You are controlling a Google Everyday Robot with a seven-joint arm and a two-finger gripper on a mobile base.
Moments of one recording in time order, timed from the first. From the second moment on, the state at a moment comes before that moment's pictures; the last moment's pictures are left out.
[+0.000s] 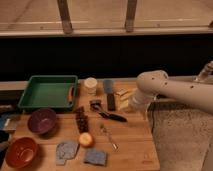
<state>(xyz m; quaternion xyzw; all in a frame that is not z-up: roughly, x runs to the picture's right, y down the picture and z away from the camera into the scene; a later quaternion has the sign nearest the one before) 0.141 0.137 0.764 -0.29 0.21 0.75 0.55</state>
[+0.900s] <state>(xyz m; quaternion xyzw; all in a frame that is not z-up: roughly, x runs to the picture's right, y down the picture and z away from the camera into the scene) 0.141 0.137 0.764 -0.29 0.21 0.75 0.55</state>
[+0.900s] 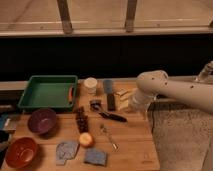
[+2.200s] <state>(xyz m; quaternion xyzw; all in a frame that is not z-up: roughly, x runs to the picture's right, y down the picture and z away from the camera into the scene) 0.088 0.128 0.770 -0.34 0.17 0.73 0.57</state>
